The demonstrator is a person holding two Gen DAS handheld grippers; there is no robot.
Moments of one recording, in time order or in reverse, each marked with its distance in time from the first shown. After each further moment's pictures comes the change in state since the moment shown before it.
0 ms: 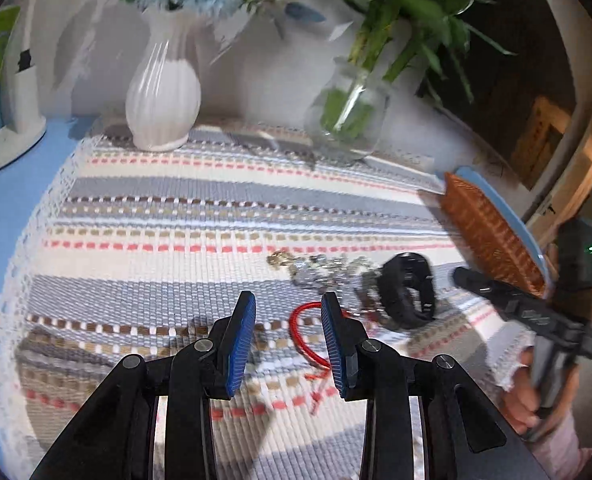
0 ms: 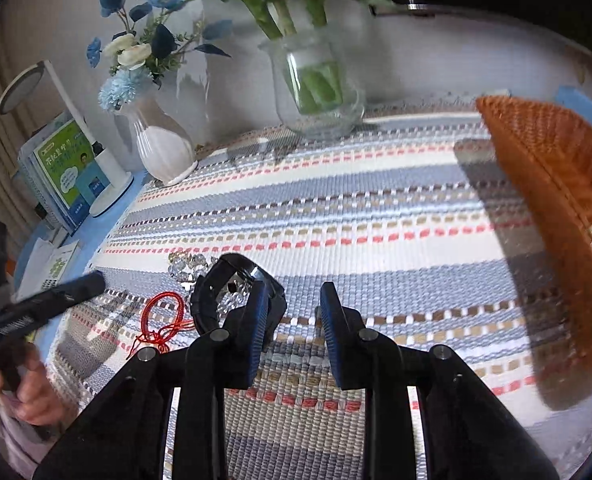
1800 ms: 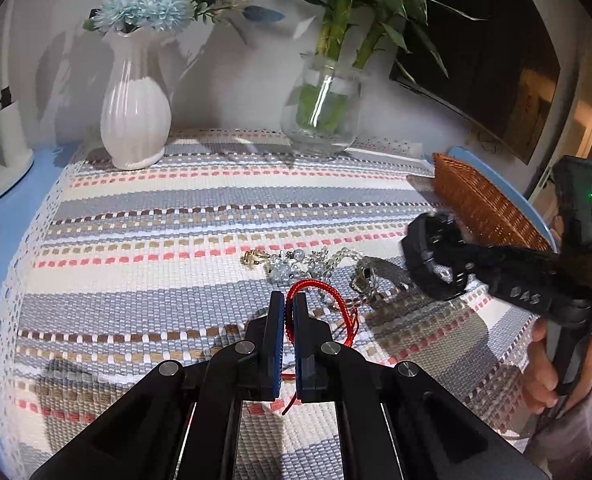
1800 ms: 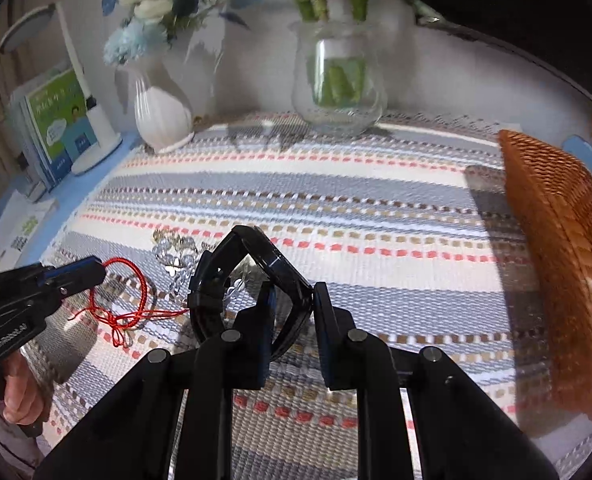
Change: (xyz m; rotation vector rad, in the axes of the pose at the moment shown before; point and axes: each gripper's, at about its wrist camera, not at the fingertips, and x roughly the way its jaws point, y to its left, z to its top) left arm 0.005 -0.028 -0.013 0.116 -0.037 0.013; right arm 0.009 0.029 0.009 -0.154 0.036 -0.125
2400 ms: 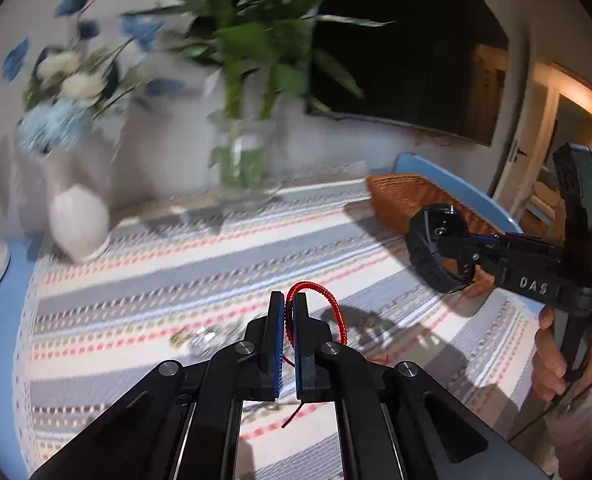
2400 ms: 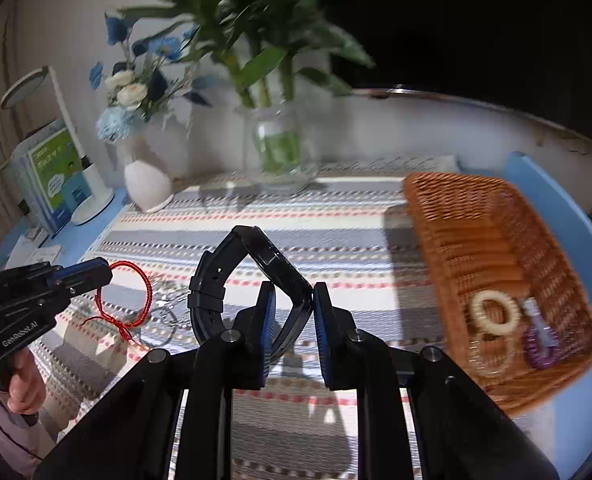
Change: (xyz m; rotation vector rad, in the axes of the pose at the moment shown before) left arm -0.026 -0.098 0.054 0.197 -0.066 -0.058; right arm -0.094 -0.058 0.011 0.056 -0.137 -0.061
